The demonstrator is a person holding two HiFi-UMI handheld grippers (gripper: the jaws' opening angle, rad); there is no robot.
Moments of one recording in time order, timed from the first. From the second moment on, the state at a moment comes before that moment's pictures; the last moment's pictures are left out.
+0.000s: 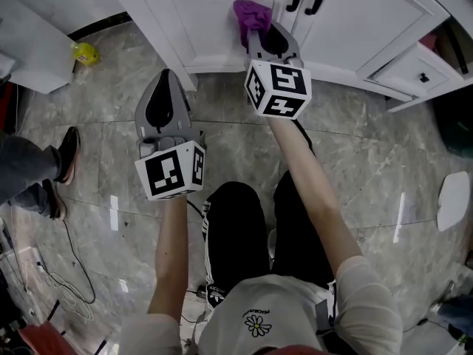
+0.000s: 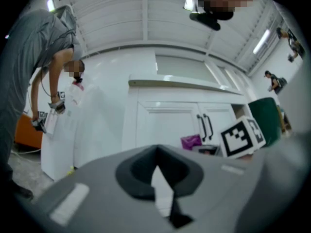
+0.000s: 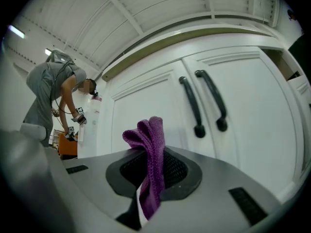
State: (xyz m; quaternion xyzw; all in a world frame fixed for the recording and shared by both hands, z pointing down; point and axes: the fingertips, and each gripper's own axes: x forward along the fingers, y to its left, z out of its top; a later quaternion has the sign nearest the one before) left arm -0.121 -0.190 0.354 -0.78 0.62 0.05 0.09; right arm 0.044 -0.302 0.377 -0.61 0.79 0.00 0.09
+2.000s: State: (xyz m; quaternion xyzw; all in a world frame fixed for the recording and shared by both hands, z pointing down) left arm -0.124 -0.219 0.454 -0.77 0.62 0.08 0.10; right arm 0.070 -0.313 0.416 -0.64 0.75 0.11 0.08
